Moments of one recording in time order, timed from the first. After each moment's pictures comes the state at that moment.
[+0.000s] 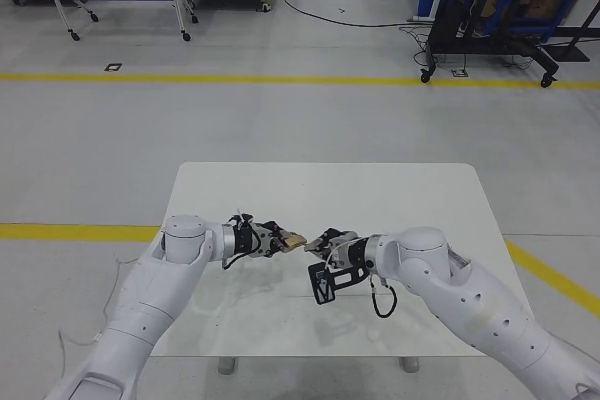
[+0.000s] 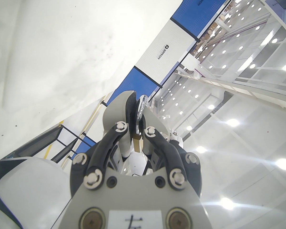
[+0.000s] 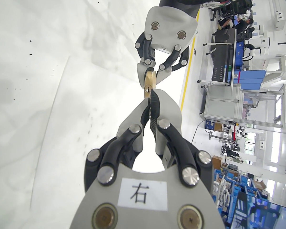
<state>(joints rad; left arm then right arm) 0.96 -1.23 -1.05 -1.15 -0.53 0.59 -0.92 -1.07 -0.97 0.84 -1.79 -2.02 -0.76 -0.02</state>
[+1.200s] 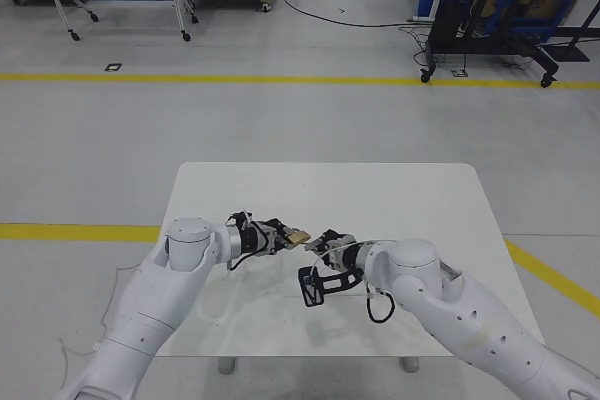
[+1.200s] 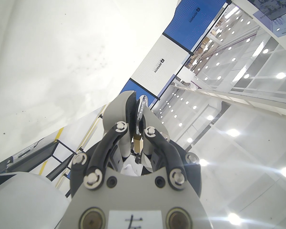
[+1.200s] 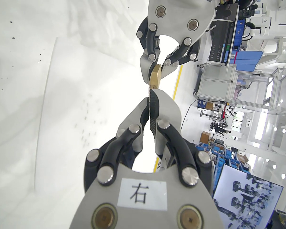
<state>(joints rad) 1.02 -1.22 -1.05 -1.30 -0.57 0.64 -0.73 -1.11 -1.01 0.83 -1.89 -2.04 -0.77 0.26</state>
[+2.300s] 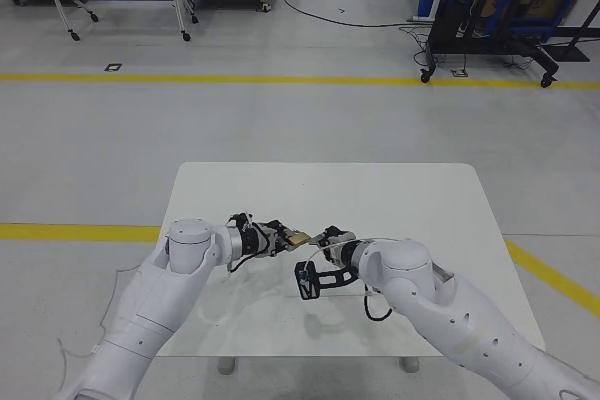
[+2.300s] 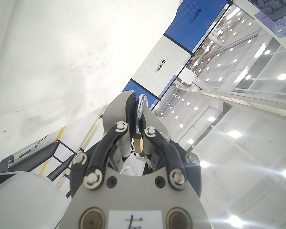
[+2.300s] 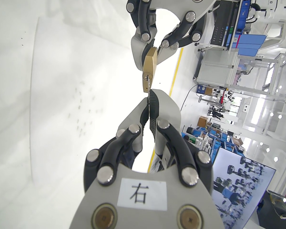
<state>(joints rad) 1.03 -1.21 -1.04 -1.33 -0.59 0.65 -0.71 -1.12 -1.05 0.82 -1.90 -2.07 -0.78 0.42</state>
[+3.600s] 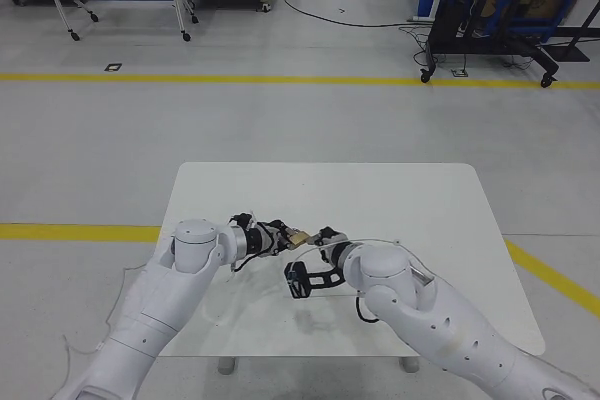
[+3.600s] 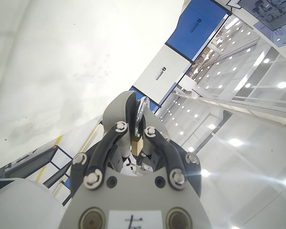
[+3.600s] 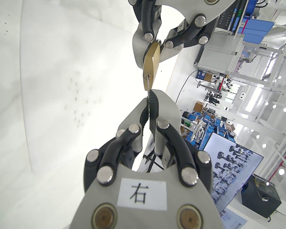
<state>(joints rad) 1.01 -1.22 -1.01 -1.31 -0.61 0.65 -0.63 -1.09 -1.12 0.76 -1.88 -2.10 -0.80 0.62</state>
